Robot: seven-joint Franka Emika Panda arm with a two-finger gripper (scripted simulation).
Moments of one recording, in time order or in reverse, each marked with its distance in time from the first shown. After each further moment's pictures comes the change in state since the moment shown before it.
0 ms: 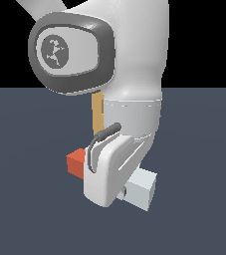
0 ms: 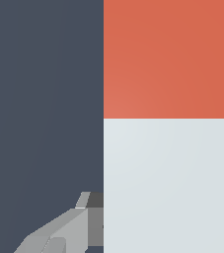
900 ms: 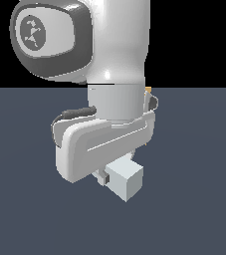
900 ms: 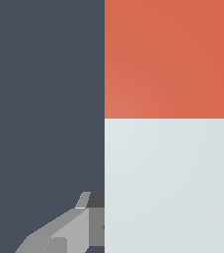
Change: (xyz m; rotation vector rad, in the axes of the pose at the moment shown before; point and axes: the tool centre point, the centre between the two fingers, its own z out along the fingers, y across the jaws) arm 0.024 -0.007 -0.020 0.001 0.003 0.254
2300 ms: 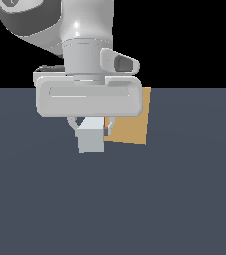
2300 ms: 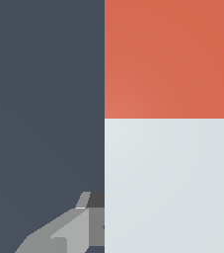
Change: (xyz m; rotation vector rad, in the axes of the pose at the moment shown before) arm 0.067 -0.001 -0.062 -0.001 0.000 0.719
